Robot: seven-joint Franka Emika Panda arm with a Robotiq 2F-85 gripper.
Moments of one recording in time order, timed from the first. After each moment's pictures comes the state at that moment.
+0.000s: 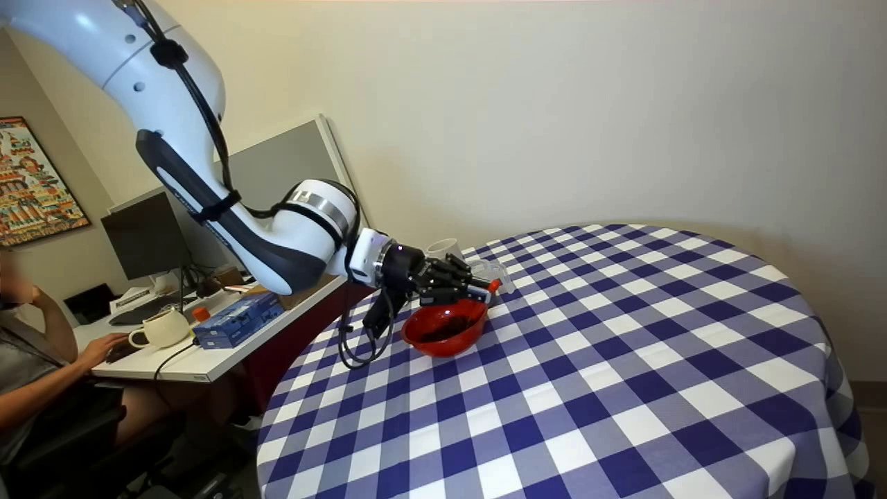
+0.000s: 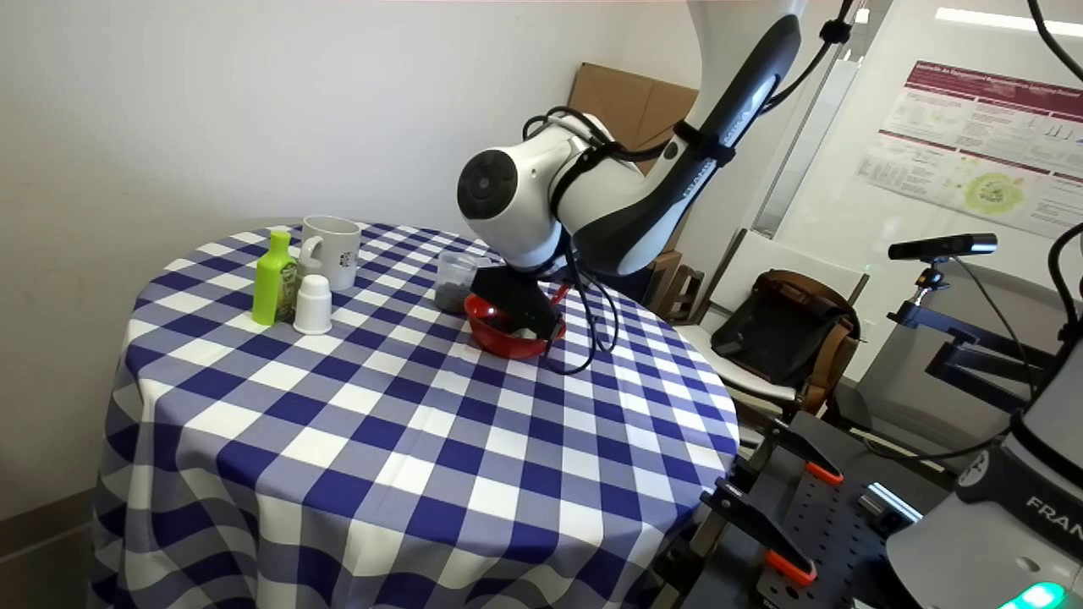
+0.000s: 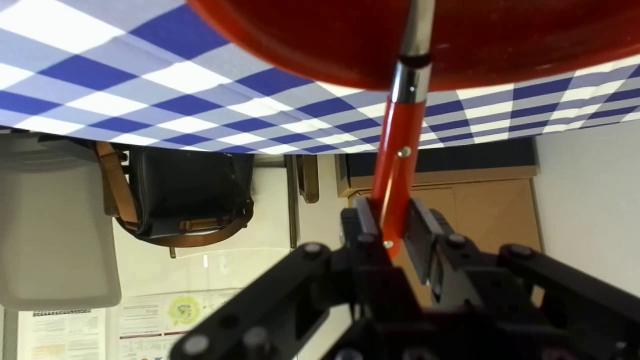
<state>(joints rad) 0.43 0.65 -0.27 -2.06 -1.29 2.13 2.71</state>
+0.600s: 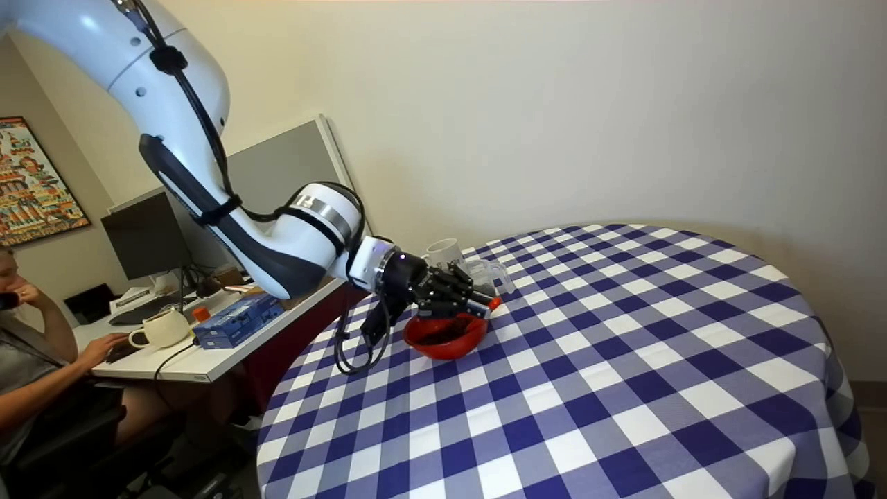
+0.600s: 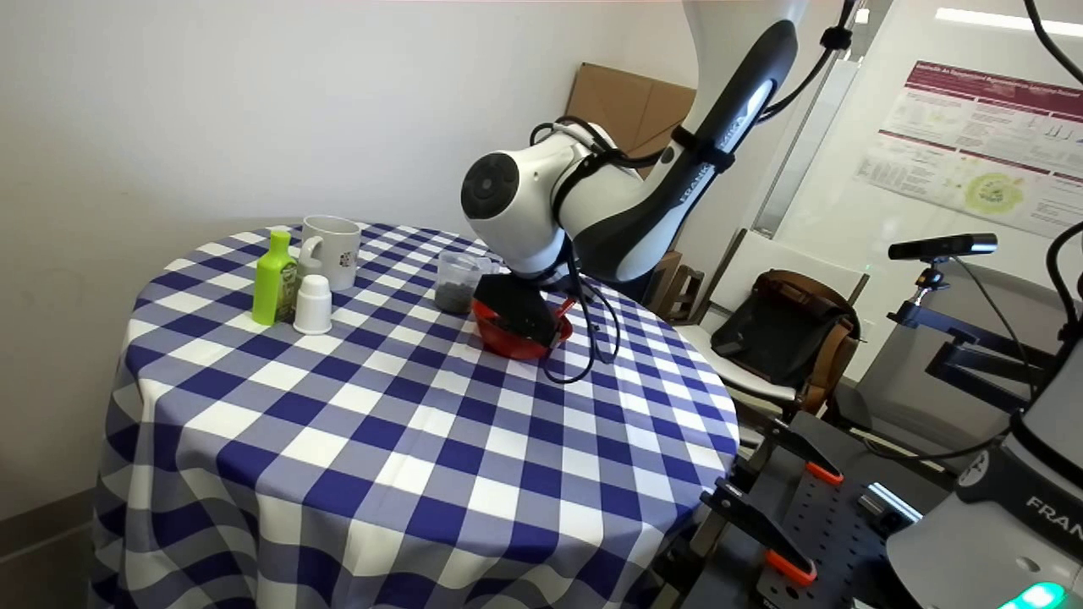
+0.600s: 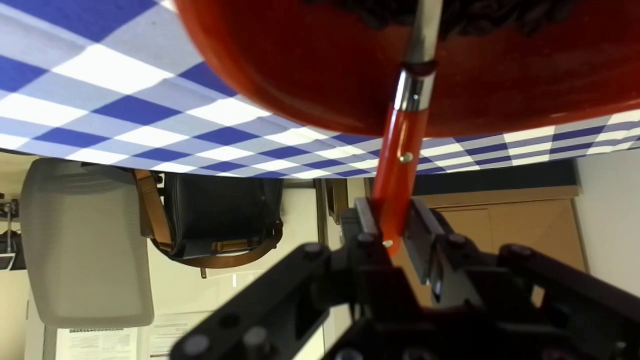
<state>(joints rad) 0.41 0.66 -0.27 -2.07 -1.21 2.16 2.71</state>
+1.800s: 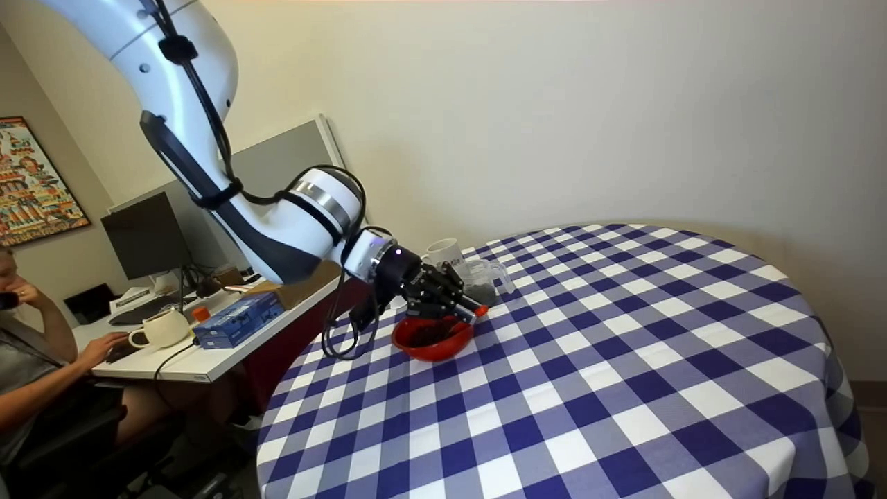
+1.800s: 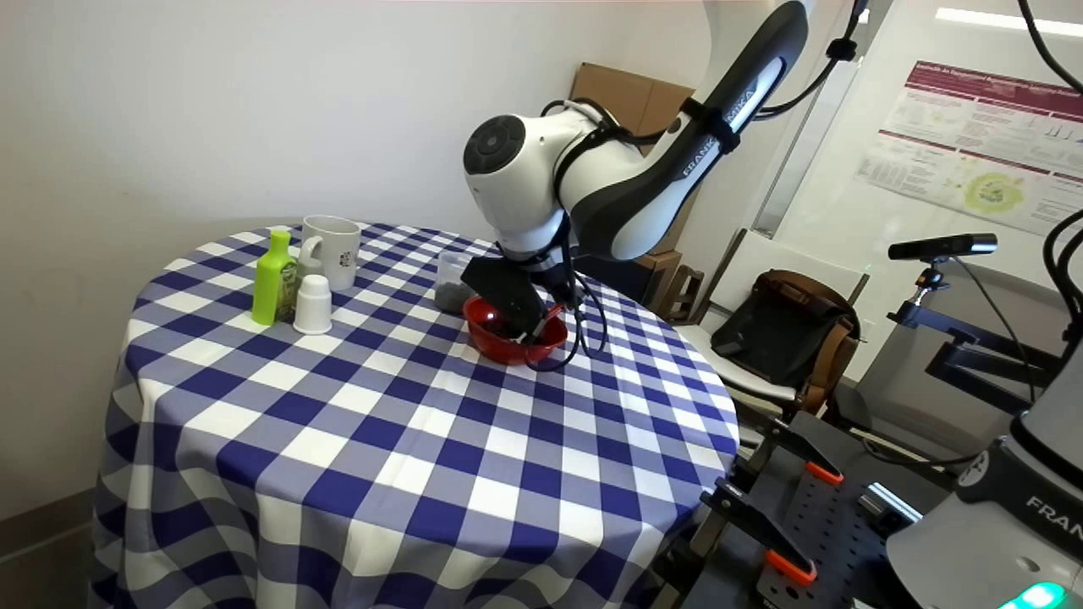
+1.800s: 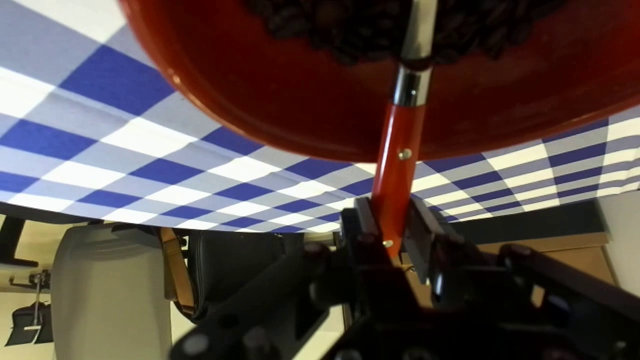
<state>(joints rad) 0.17 0.60 -0.03 -2.06 -1.20 2.17 2.71</state>
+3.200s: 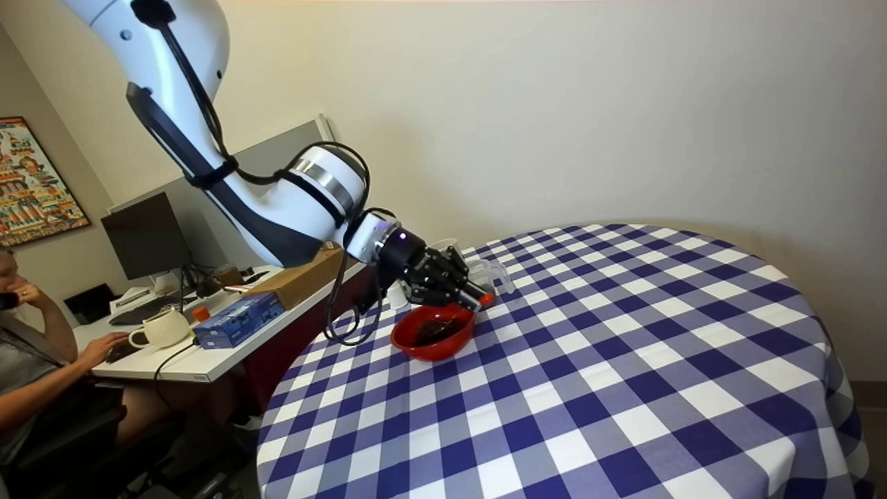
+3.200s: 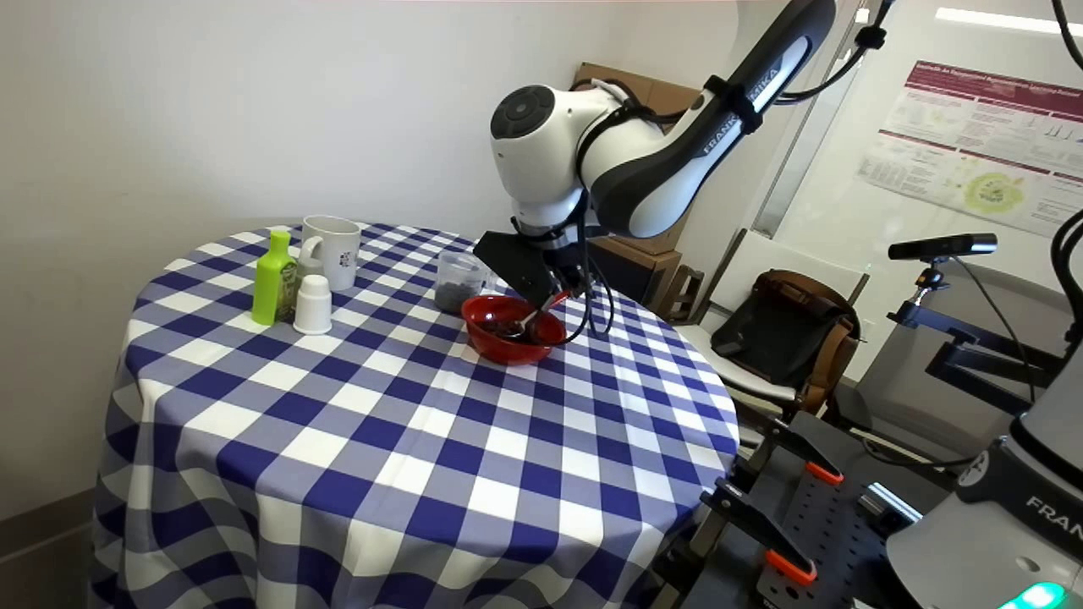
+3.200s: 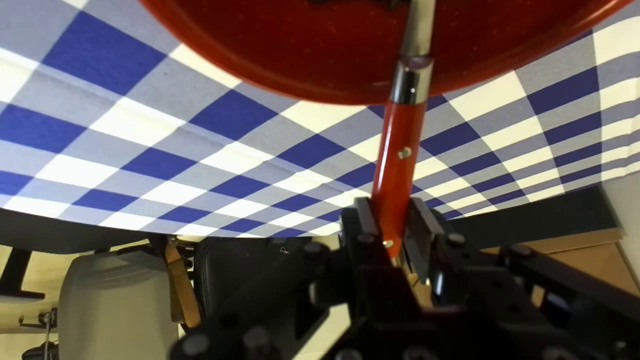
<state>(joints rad) 0.10 0.52 -0.01 -2.11 -1.20 2.23 2.71</state>
